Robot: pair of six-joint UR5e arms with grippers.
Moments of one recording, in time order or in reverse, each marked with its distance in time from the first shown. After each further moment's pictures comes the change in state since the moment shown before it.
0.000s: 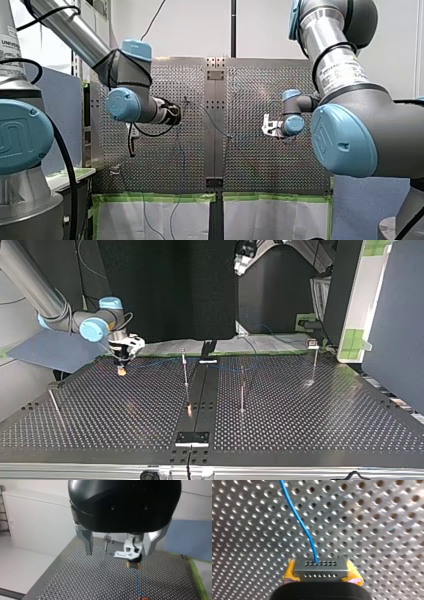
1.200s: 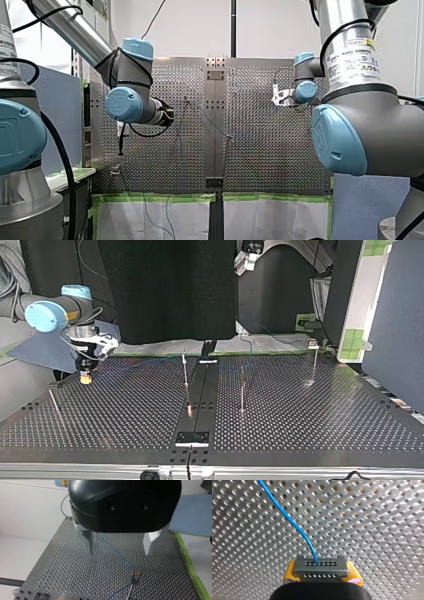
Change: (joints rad) left arm -0.060 -0.014 0.015 -0.025 -0.194 0.089; right arm -0.077 -0.305 0.097 0.074 -0.013 -0.175
